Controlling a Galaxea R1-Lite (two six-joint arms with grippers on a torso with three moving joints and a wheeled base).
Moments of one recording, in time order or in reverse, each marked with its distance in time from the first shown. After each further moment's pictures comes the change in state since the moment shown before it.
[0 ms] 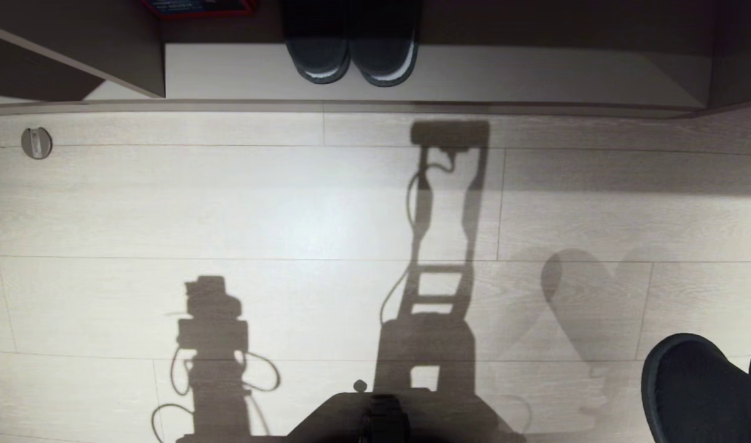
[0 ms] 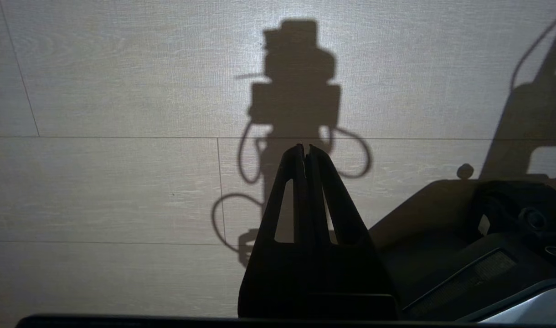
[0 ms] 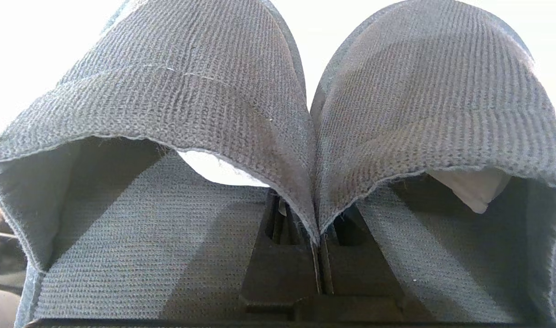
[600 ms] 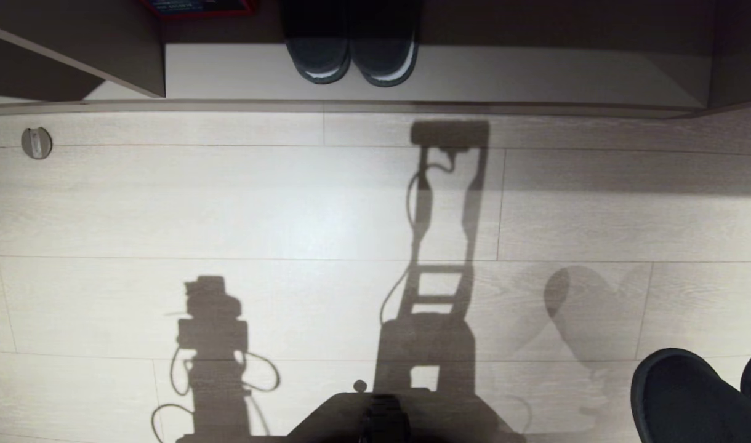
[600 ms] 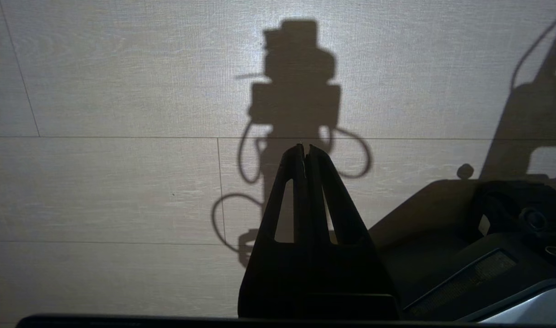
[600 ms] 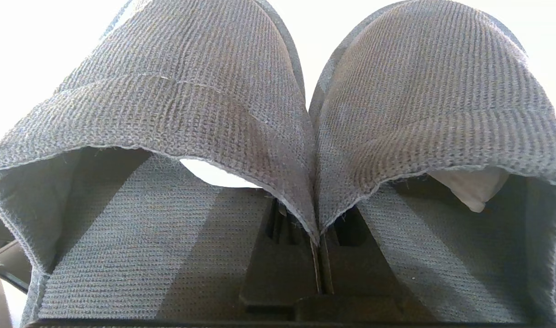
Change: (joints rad) left arm 0.000 0.000 0.000 0.000 0.000 0.000; right arm -0.001 -0.003 0.001 0.099 -0.051 -0.001
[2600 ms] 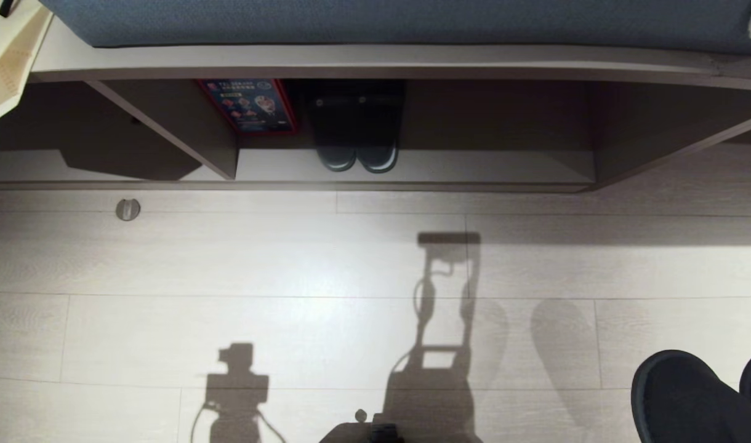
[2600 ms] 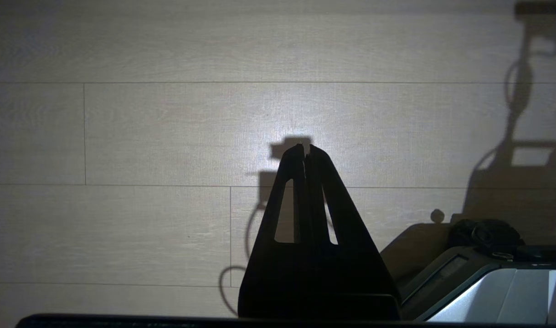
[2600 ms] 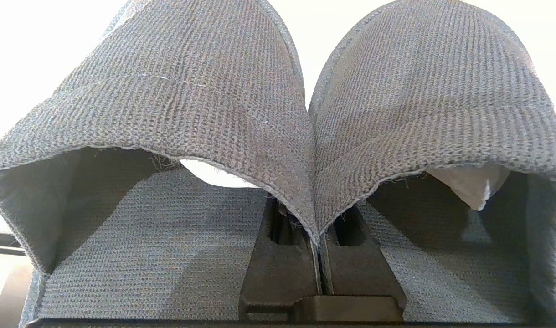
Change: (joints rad) left arm 0.000 0.000 0.000 0.000 0.000 0.000; right arm 0.001 0.002 0.001 0.010 0.001 0.010
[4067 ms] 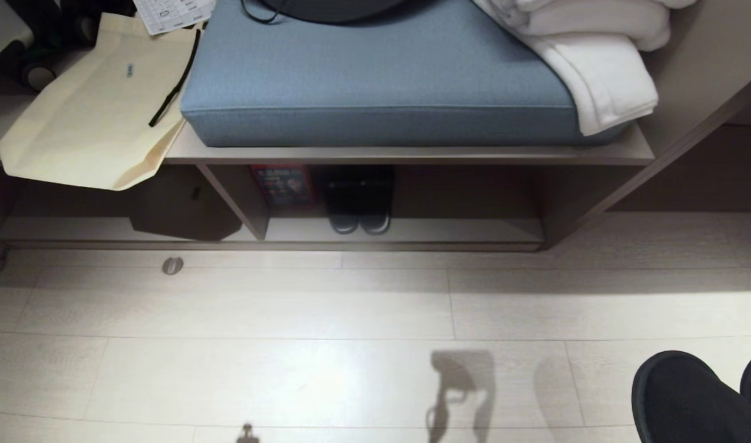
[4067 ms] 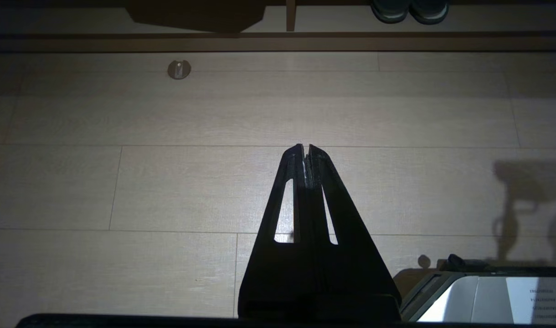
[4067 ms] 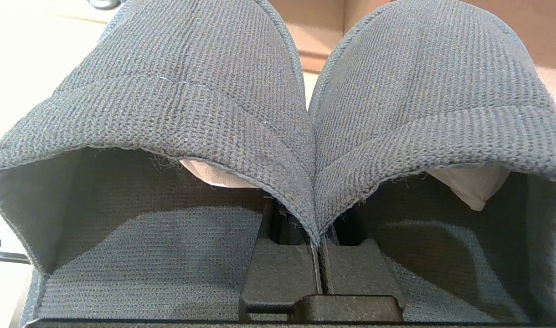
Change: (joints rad) left arm 0.000 0.000 0.000 0.000 0.000 -0.001; right arm 0.000 0.001 0.000 0.000 0.000 -0.001
